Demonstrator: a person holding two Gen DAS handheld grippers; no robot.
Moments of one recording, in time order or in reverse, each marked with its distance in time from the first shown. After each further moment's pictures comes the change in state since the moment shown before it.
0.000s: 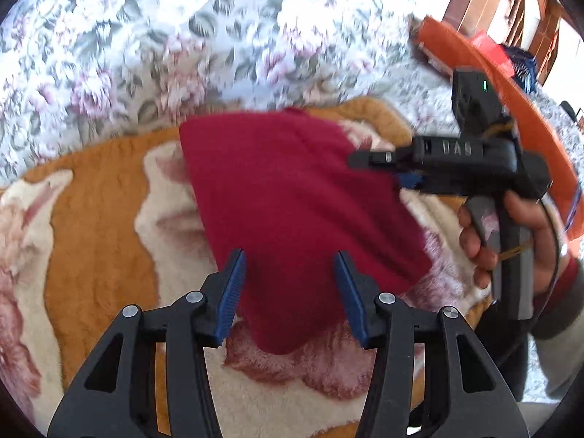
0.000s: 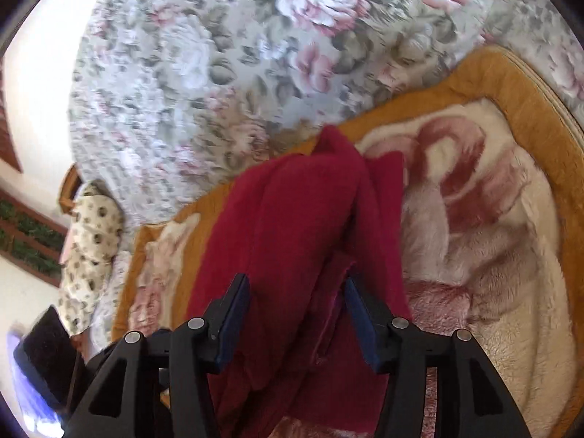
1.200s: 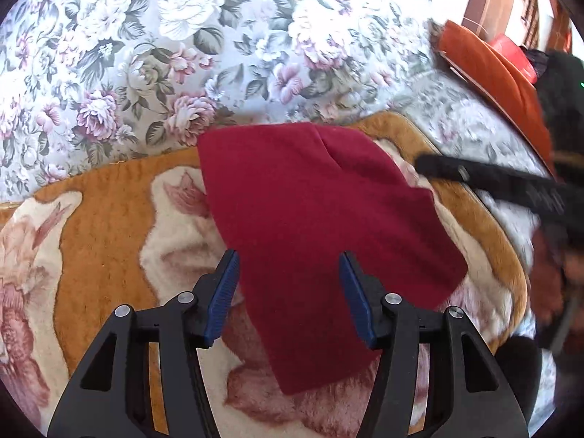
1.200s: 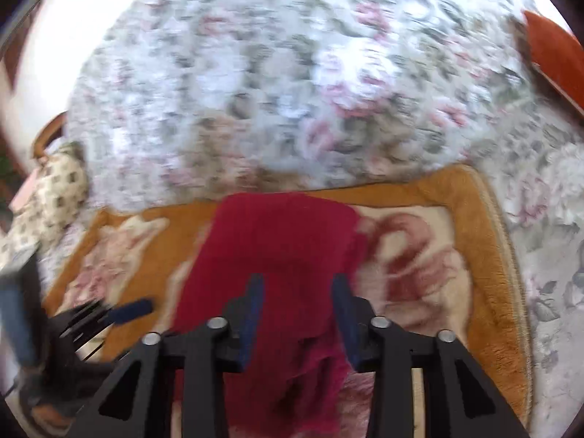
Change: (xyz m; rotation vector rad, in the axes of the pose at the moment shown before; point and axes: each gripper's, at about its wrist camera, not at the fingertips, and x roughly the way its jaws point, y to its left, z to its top) left arm 0.013 -0.010 0.038 -0.024 -0.046 0.104; right arm -0.049 0.043 0.000 -0.317 -0.152 -0.195
